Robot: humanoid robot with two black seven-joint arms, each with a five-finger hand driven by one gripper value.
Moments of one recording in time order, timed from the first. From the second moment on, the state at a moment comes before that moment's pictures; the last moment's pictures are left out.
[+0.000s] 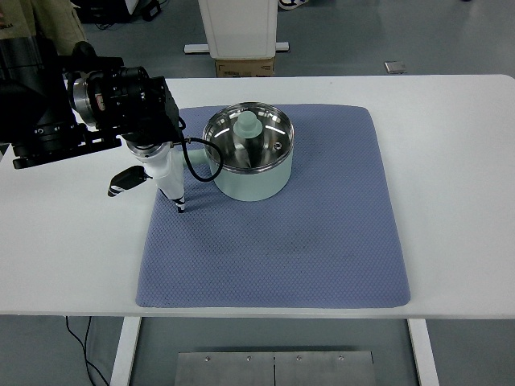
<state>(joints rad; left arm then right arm) -1.68 0.31 0.46 -1.11 2.10 -0.61 -0.61 -0.01 0.00 0.56 0.09 -0.45 -0.03 0.06</state>
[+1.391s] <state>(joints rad) -1.67 0.30 0.39 -1.12 1.99 -0.61 -0.61 -0.01 0.00 0.56 0.09 -0.45 -0.03 0.06</state>
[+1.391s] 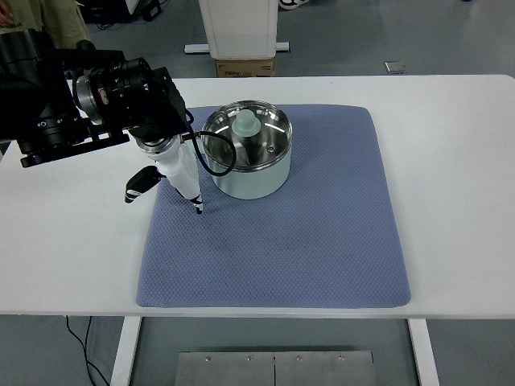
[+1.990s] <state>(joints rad) -1.64 0.29 0.29 -1.19 1.64 -0.61 -0.61 -0.01 0.00 0.56 0.09 -0.45 -0.03 0.06</state>
